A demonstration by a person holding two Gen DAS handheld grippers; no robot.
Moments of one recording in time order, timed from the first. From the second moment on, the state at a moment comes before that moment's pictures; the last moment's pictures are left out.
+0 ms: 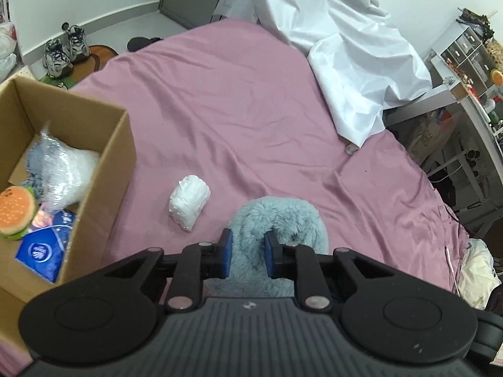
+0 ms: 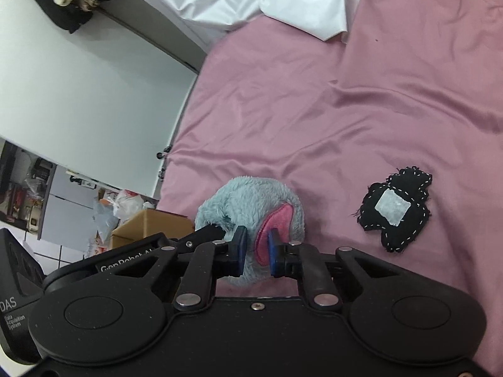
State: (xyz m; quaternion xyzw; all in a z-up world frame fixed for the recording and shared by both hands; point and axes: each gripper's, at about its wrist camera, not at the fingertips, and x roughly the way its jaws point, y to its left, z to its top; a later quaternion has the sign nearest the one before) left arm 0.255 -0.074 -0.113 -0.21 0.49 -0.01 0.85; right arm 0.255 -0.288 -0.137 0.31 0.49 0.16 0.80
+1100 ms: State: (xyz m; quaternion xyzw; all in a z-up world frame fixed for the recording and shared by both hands) left arm 0.184 -0.042 -0.078 -0.20 0.47 0.05 0.86; right arm 0.215 -0.270 -0.110 0.31 0.48 0.21 0.79
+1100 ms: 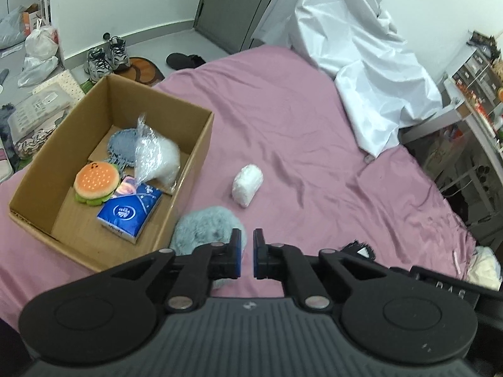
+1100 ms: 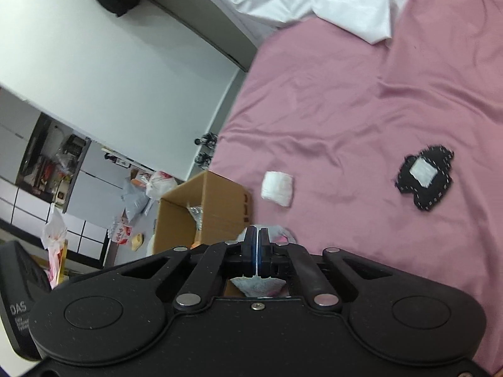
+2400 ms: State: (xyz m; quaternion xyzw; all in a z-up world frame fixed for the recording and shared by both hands) left arm 0.205 -0.006 -0.108 -0.23 0.49 0.06 0.84; right arm 0.234 -0.206 -0.172 0.27 0.55 0.18 0.77
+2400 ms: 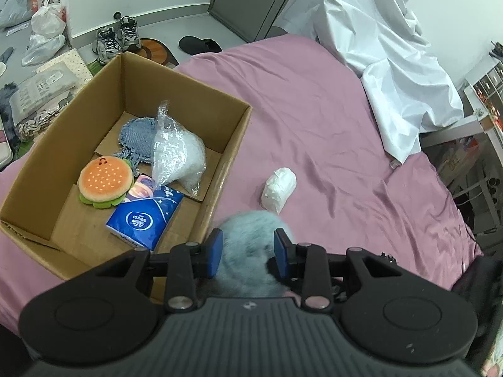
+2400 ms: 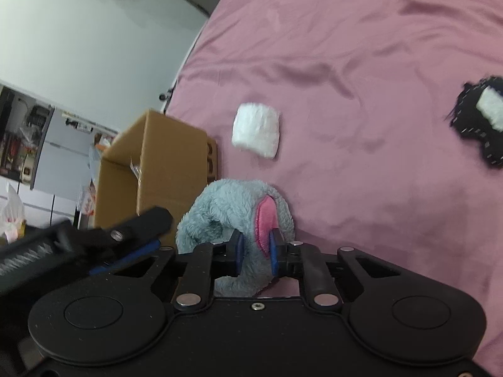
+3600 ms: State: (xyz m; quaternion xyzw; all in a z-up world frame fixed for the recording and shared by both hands) left arm 0.168 -0.003 -0.036 -0.22 0.40 0.05 0.89; right arm 0.218 -0.222 -0.099 0.35 0.47 0.28 0.76
